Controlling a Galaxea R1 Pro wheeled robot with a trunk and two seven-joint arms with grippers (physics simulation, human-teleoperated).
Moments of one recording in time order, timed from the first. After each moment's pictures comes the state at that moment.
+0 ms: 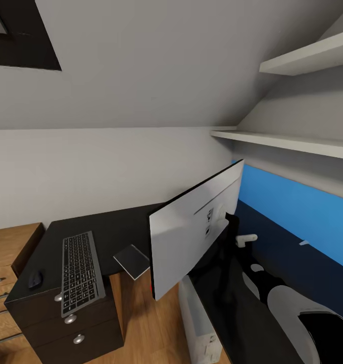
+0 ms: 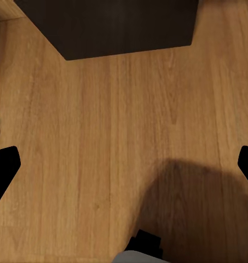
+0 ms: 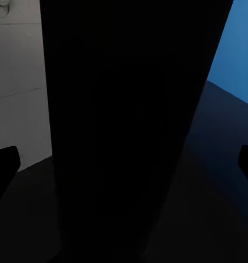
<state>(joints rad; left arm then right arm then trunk) -0.17 -0.06 -0.14 -0.15 0.25 -0.36 0.39 -0.89 -0.08 0.06 -0.17 0.04 -0.41 0.01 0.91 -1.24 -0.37</state>
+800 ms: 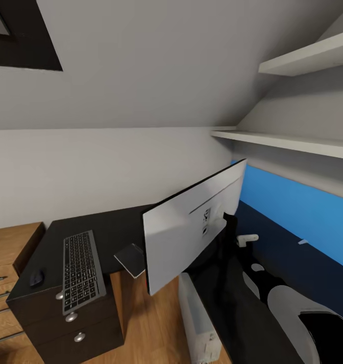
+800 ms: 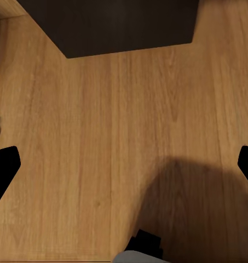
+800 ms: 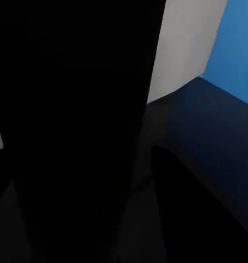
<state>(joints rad) -0.17 -0.06 -0.14 -0.15 0.25 -0.36 0.39 -0.89 -0.08 0.04 -0.17 0.03 -0.41 0.01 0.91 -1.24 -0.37</state>
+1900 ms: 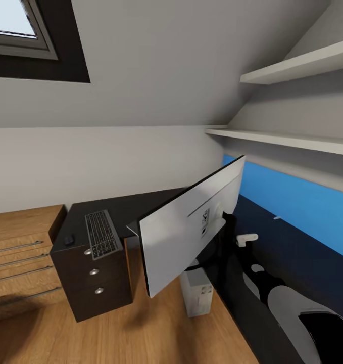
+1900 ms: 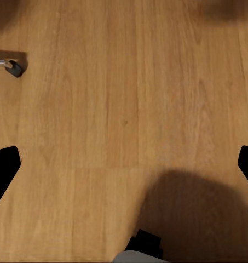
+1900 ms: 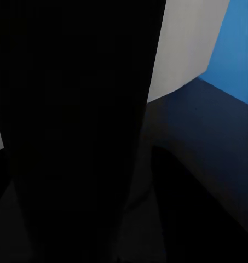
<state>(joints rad) -0.17 -0.06 -0.14 -0.15 0.25 -0.36 0.39 -0.89 -0.08 0.06 -0.17 0.04 -0.46 0.01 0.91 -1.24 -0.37</state>
